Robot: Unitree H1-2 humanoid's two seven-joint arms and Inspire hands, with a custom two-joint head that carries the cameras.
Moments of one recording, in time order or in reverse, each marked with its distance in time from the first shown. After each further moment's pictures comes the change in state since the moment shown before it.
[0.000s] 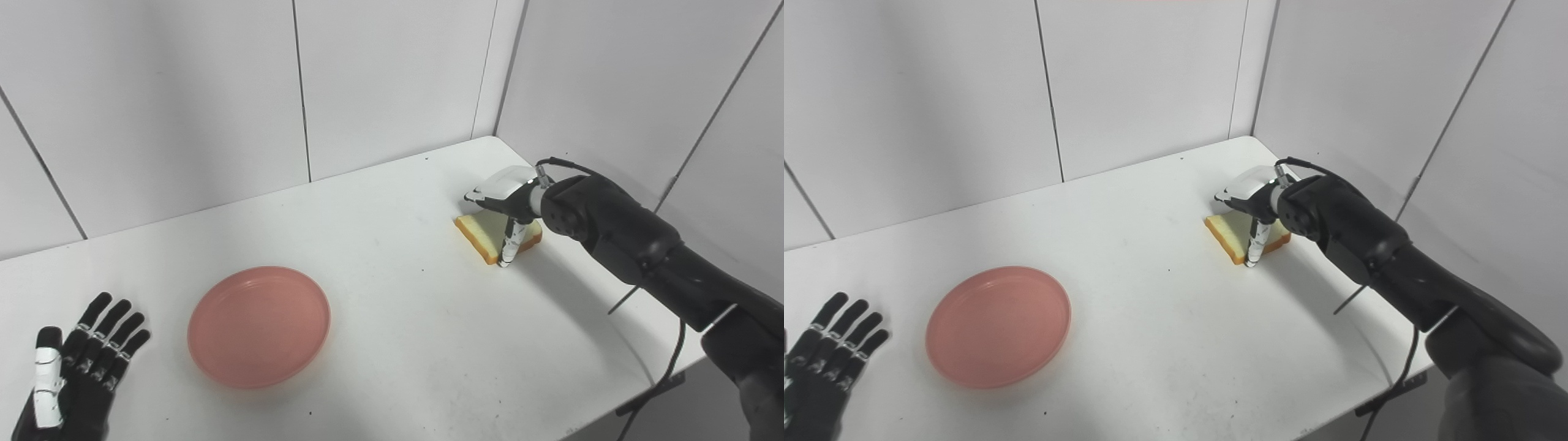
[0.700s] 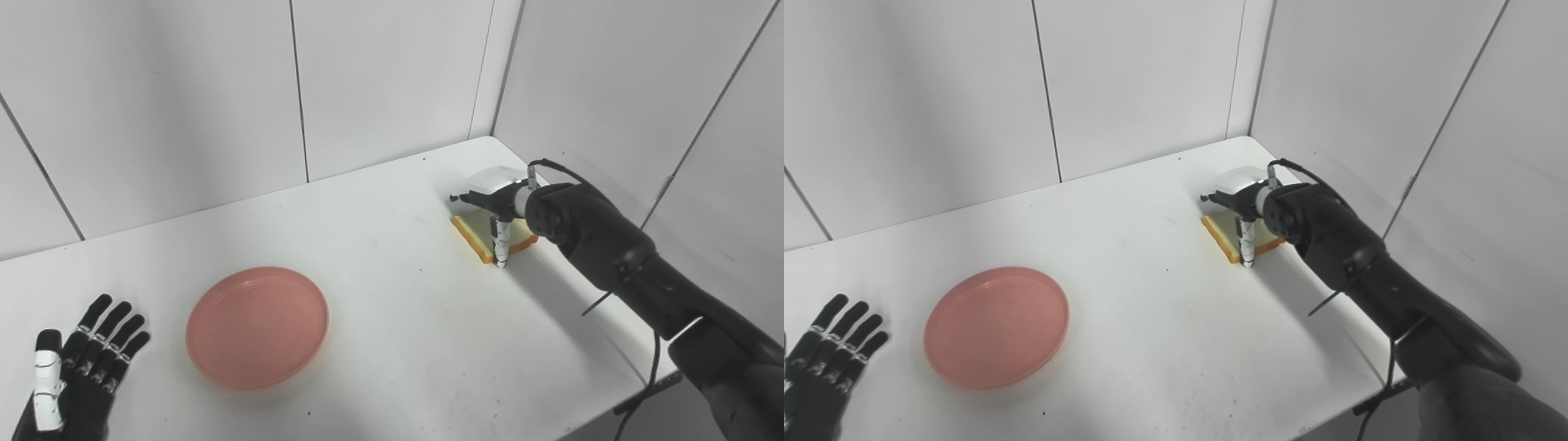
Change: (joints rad) left arm 0.010 0.001 -0.006 -0.016 0.006 0.004 0.002; right arm 0.005 0.110 -0.085 0.024 0.103 0.051 -0.125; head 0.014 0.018
